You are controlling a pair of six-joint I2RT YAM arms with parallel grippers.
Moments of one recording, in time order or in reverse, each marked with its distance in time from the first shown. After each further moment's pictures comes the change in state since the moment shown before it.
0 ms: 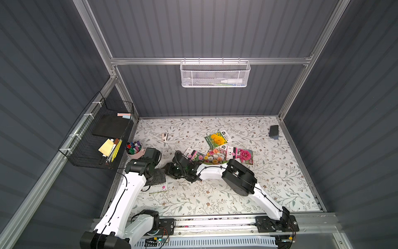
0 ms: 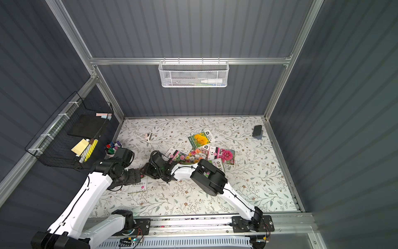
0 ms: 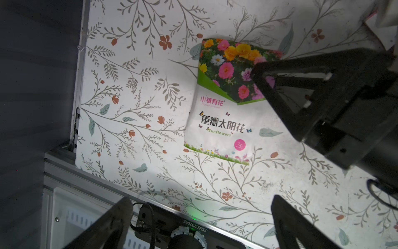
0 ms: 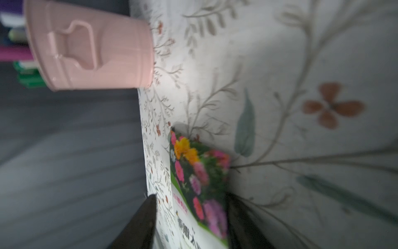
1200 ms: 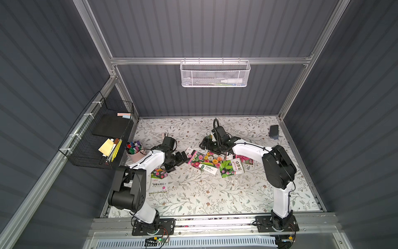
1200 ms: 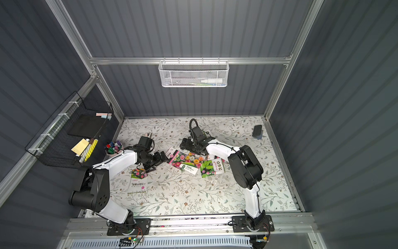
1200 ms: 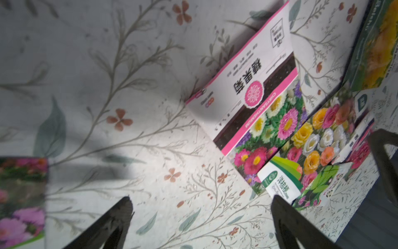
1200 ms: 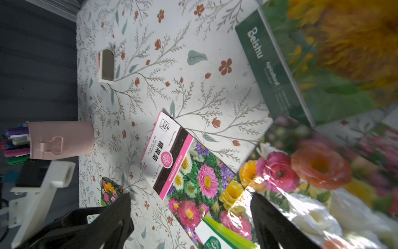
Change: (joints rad) left arm -0.056 0.587 0.034 0.715 0.541 -0.249; right arm -0.449 -0.406 -0.261 -0.470 -0.023 -0.510
